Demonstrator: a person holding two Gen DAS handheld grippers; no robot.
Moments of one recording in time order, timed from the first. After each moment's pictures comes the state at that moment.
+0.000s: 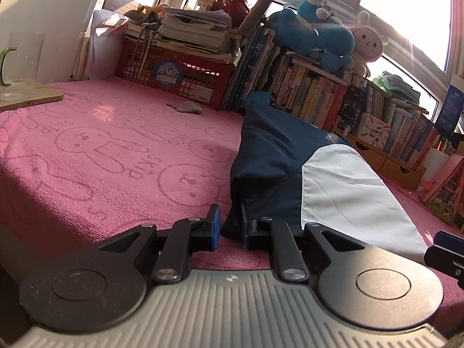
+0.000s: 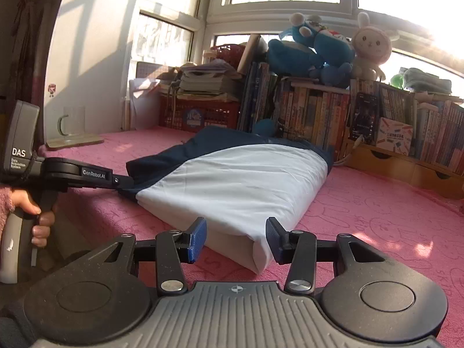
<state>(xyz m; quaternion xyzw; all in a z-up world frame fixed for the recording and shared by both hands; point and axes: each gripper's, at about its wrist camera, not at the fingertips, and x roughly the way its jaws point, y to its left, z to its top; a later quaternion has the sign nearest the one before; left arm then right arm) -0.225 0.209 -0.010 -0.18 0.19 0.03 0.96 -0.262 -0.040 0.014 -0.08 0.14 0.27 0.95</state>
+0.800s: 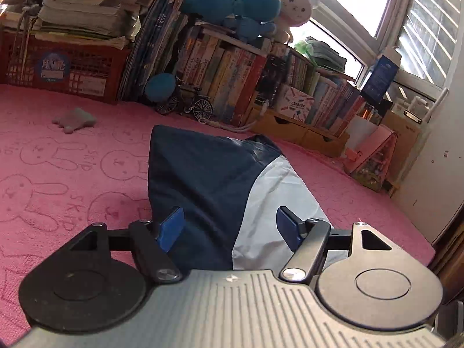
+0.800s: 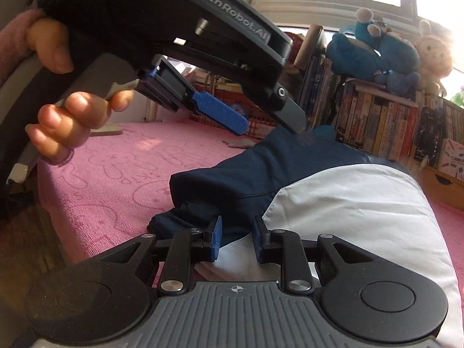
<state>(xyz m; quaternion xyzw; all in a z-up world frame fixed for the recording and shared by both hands) -0.083 0.232 0.044 -0.16 0.28 -0.17 0.93 -0.206 0.093 -0.030 -0.13 0.14 0.29 0.94</state>
